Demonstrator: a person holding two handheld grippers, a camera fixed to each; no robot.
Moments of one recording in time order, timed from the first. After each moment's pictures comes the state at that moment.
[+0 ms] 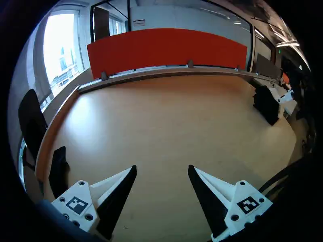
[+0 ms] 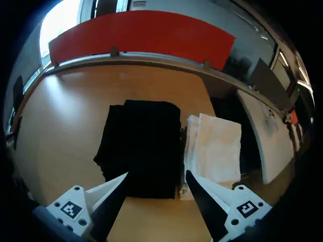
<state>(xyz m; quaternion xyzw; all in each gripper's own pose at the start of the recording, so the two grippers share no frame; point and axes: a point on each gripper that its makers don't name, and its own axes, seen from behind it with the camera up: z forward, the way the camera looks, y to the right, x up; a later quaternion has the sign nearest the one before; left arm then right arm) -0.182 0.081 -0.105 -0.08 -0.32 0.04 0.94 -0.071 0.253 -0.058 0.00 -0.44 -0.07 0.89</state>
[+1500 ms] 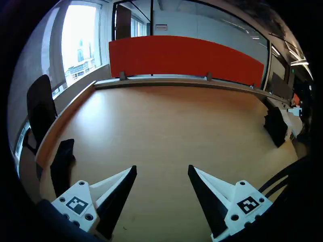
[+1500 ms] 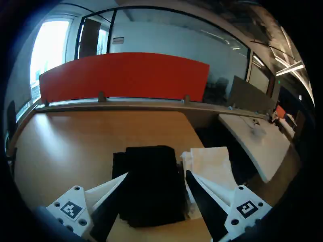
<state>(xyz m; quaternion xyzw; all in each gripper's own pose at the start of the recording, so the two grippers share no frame) -0.166 0.057 -0.093 -0.01 -0.30 -0.02 0.95 -0.008 0.221 -0.018 -0.07 -0.26 -0.04 0.96</state>
